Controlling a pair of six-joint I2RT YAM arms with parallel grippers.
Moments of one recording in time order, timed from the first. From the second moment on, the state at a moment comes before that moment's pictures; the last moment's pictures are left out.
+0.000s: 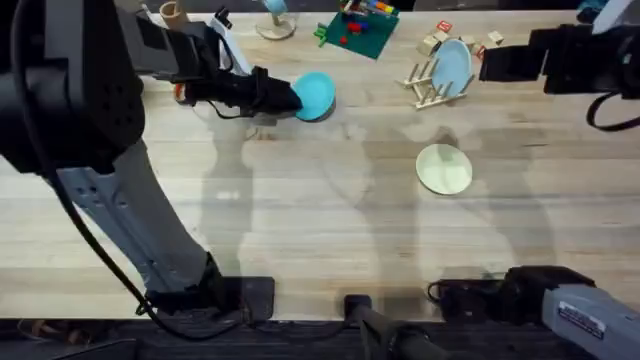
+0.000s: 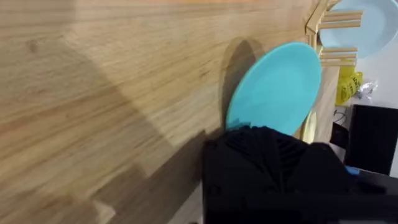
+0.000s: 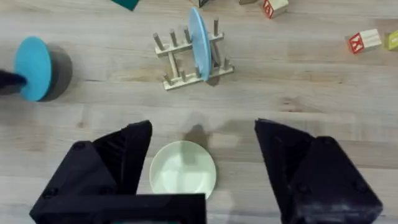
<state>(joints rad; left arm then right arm) 0.09 2.07 1.21 -0.44 0.97 -0.05 0.00 1.07 1.10 -0.82 -0.03 0.01</state>
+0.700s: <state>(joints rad) 0.09 2.07 1.21 -0.44 0.97 -0.06 0.12 1.20 1.10 -0.61 -0.17 0.11</state>
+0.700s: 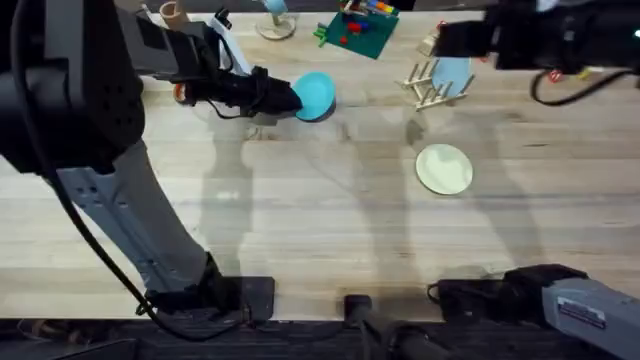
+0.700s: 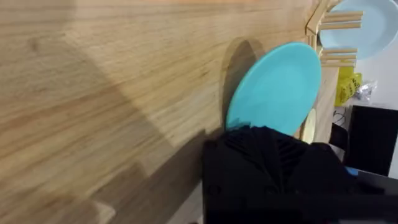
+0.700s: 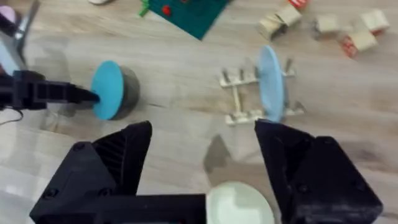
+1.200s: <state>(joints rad) 0.09 2.07 1.21 -0.44 0.97 -0.06 0.27 1.53 1.17 -0.42 -0.18 0.22</state>
